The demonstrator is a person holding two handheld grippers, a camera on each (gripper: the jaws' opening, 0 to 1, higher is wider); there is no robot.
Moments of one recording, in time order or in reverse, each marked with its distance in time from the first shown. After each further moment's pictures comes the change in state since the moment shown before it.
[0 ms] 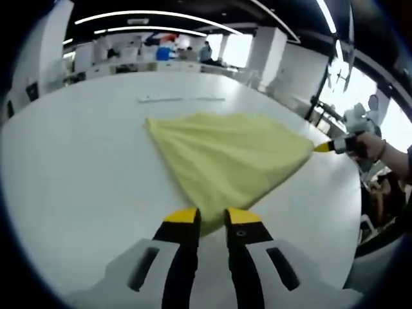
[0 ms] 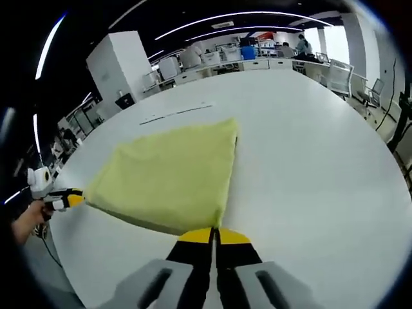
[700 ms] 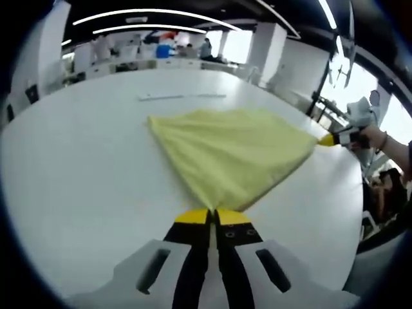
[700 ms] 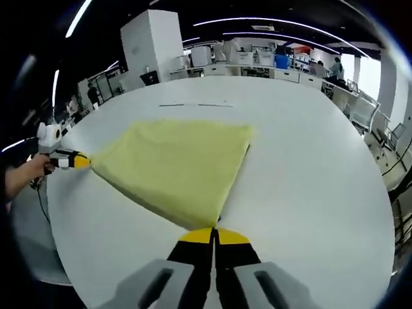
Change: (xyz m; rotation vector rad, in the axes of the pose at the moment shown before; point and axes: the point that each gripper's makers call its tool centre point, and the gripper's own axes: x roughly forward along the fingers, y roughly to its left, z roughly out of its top) left arm -0.004 0.004 -0.001 0.018 0.023 0.009; right arm -0.013 -0.004 0.002 -0.272 0.047 0.049
